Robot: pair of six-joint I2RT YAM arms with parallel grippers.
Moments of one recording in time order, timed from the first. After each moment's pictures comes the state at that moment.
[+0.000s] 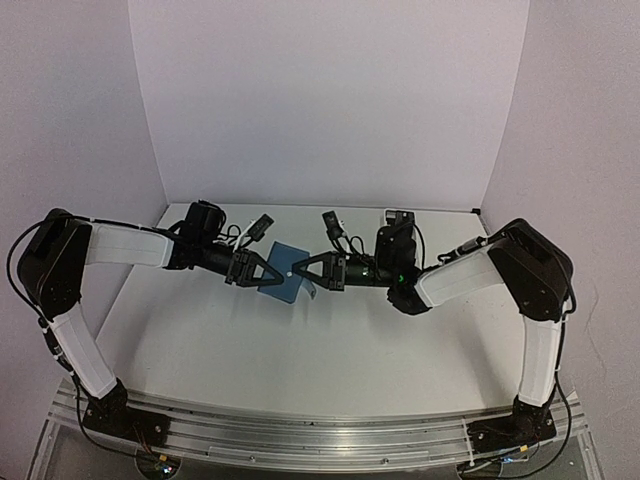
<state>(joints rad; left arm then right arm) -0.49 1.72 1.01 0.03 1.18 -0.04 0.77 2.01 1.07 0.95 -0.72 0.63</state>
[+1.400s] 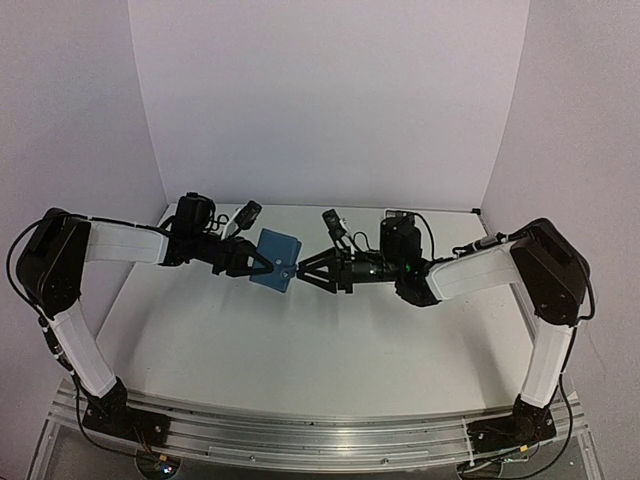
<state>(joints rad) -0.43 1.73 1.02 0.18 1.42 -0.05 0.76 1.91 1.06 0.74 -0.79 0.39</state>
